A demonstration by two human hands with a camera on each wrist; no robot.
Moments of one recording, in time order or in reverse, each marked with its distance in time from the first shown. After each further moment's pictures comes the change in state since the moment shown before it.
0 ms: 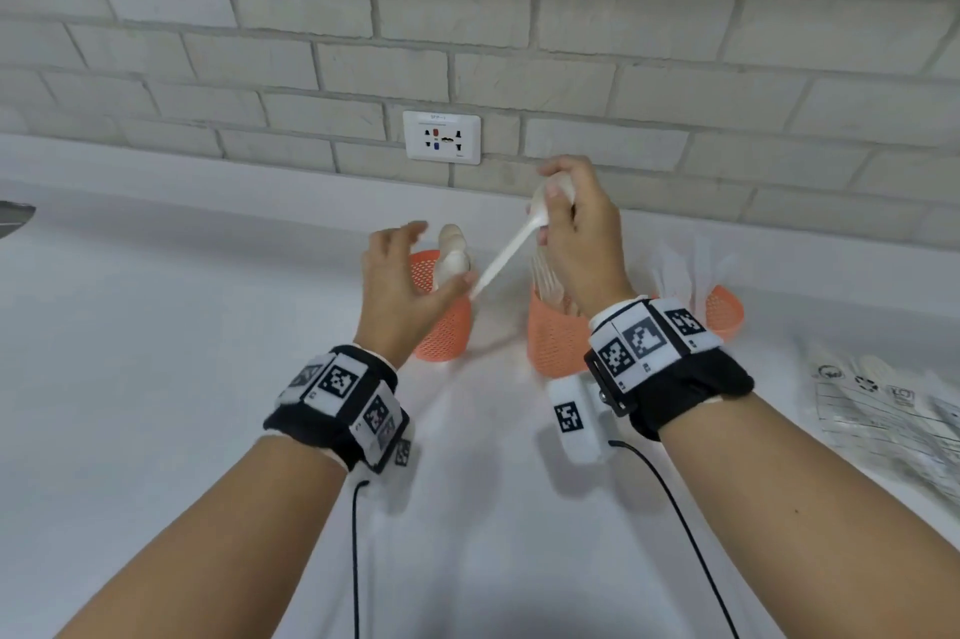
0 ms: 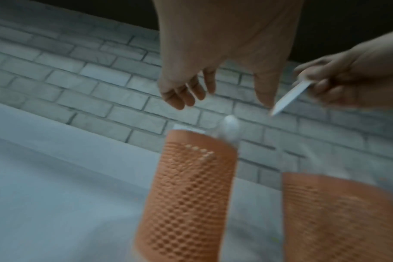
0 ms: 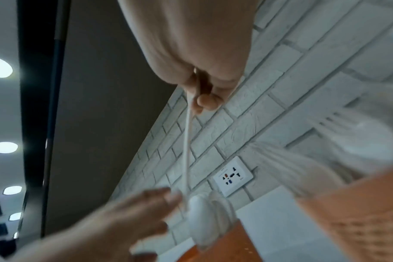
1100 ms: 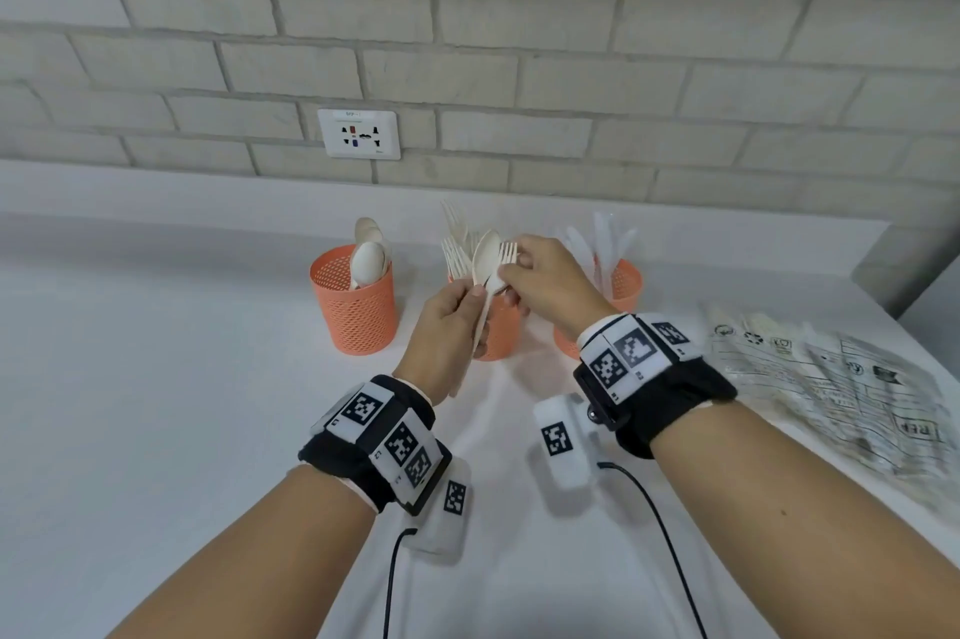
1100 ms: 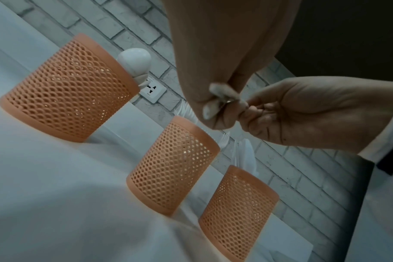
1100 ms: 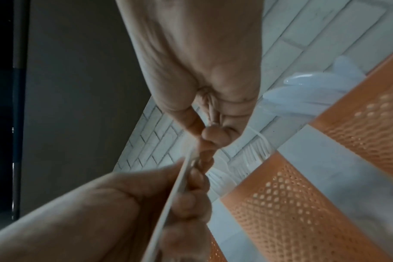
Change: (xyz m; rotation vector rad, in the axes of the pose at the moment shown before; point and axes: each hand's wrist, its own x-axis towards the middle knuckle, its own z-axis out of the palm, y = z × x) left_hand -0.060 0.078 0.077 -0.670 -0.395 -0.320; right_hand -0.031 0.027 -0.067 -0.125 -0.363 0.473
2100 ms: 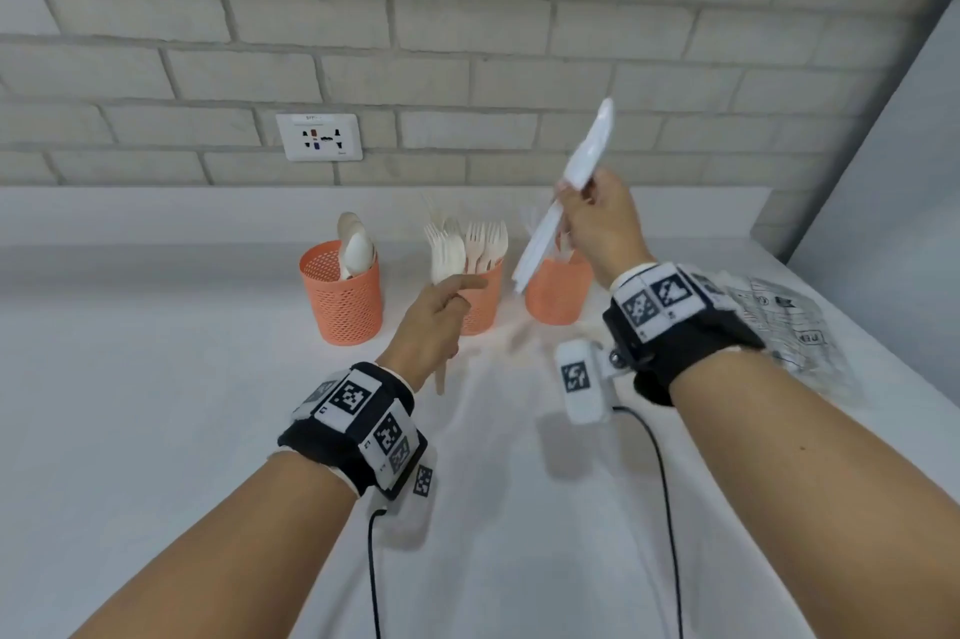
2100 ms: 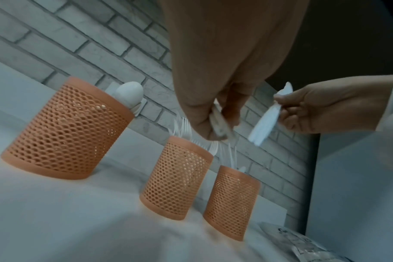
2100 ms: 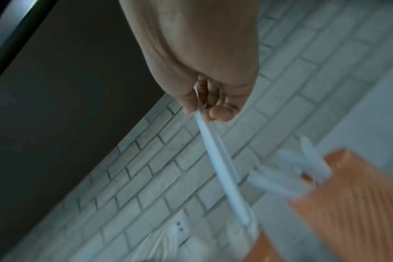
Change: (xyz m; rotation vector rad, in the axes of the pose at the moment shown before) left_hand -0.031 0.010 -0.035 0.231 -0.219 0.006; right_hand -0.046 -0.031 -0.033 0.120 0.571 -0.059
